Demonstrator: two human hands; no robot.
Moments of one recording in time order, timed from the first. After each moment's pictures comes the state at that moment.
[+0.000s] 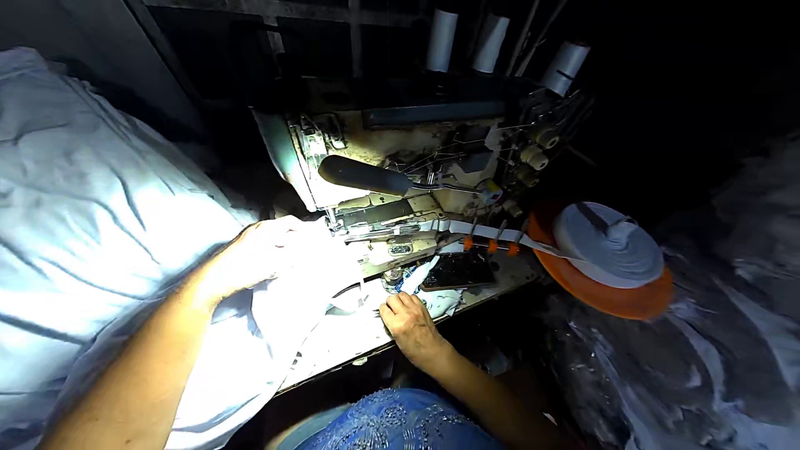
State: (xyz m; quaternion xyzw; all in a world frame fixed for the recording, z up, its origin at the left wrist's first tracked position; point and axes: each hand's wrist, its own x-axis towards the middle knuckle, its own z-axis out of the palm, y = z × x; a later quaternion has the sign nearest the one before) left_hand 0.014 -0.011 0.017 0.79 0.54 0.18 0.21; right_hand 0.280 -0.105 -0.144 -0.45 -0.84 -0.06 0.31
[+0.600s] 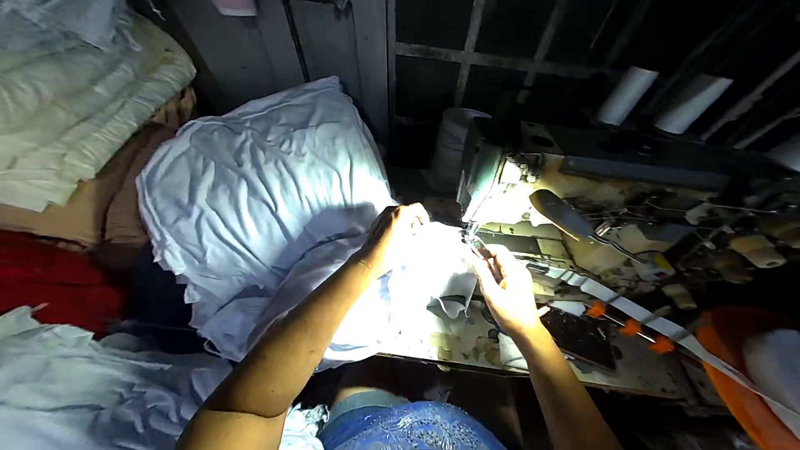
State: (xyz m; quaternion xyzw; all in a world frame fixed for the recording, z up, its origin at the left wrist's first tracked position) left_hand 0.013 -0.047 0.026 0.72 0.60 0.35 0.07; right_hand 0.239 -0.049 -0.012 -0.39 -0.75 0.28 0.45
